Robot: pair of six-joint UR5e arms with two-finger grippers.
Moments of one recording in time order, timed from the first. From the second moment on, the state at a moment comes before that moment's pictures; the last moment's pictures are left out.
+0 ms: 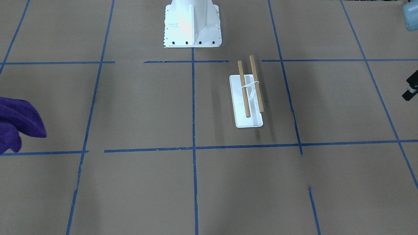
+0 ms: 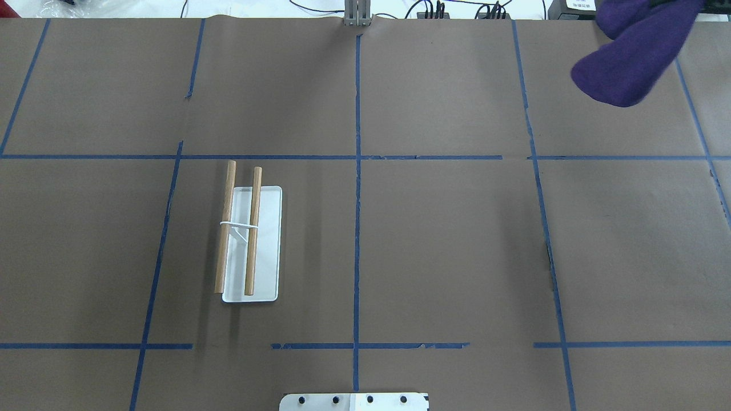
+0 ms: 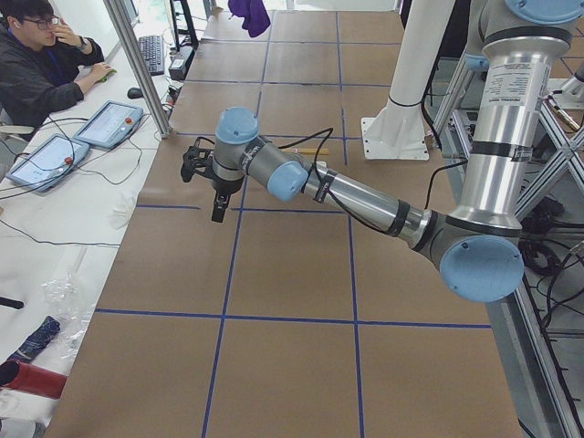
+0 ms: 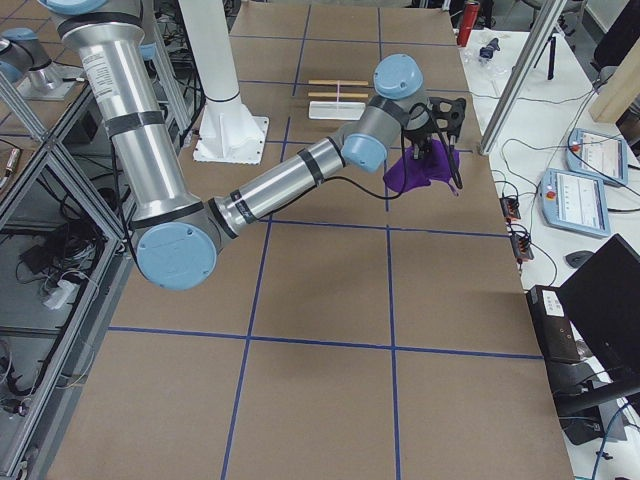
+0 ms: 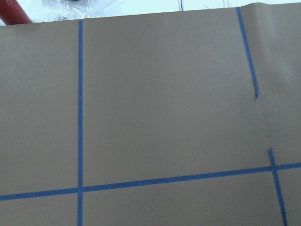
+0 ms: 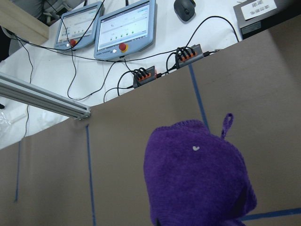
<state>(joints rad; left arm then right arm) -1.37 -1.71 -1.84 -1.87 -2.33 -0.61 1.32 -1.23 1.85 -1.07 2.36 1.34</state>
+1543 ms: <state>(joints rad) -0.99 -2.02 -1.70 -2.66 -2.28 -2.21 0.60 -1.08 1.91 -0.49 1.20 2.27</state>
